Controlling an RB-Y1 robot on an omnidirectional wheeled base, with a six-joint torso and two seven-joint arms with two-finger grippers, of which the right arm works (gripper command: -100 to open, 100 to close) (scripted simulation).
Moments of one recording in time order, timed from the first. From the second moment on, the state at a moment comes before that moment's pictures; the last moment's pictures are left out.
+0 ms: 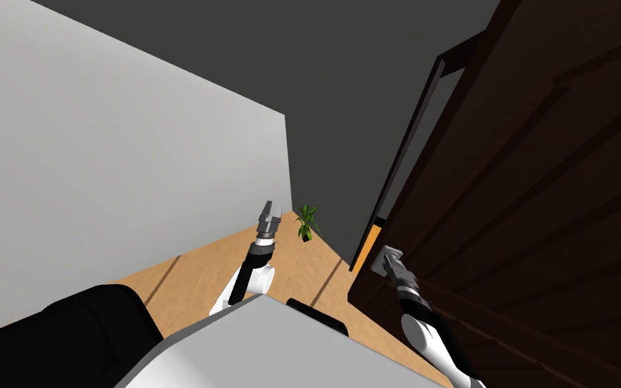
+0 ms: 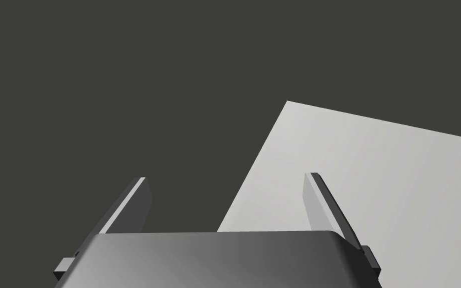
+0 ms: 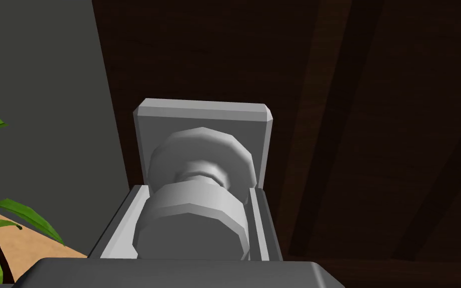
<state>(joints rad) 0.13 -0.46 0.13 -1.31 -0.90 -0.43 -1.18</state>
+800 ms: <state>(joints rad) 0.16 -0.52 0.20 -1.35 -0.90 -0.46 -1.24</state>
